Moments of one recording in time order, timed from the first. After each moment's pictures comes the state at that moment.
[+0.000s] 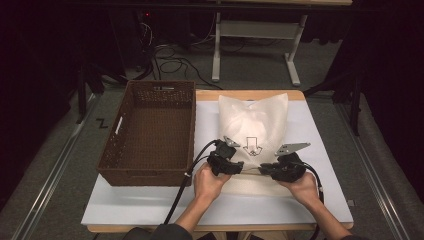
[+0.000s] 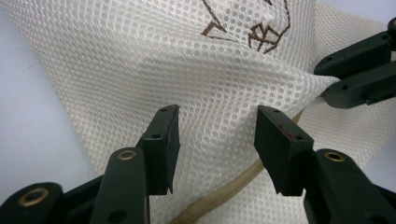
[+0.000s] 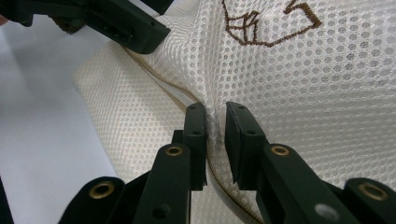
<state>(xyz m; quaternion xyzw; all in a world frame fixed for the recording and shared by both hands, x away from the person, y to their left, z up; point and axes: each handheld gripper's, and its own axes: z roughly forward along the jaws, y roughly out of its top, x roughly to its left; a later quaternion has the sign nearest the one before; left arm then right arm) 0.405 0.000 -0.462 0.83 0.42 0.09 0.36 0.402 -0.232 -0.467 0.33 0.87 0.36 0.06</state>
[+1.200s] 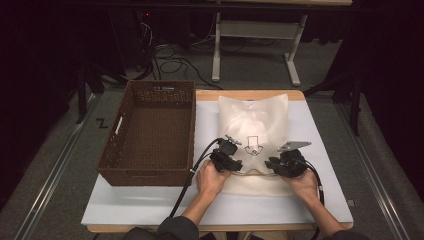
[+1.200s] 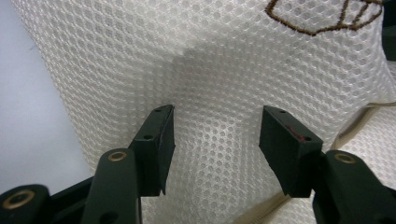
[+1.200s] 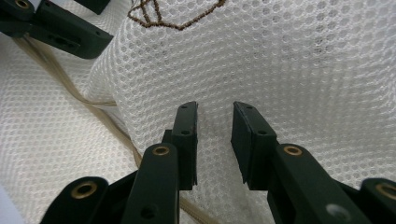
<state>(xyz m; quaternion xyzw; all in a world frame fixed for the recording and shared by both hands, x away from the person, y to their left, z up) 0.432 -0.010 -0.490 0.84 0.44 0.11 0.30 0.420 -0.244 -0.485 0.39 0.85 0.32 0.14</state>
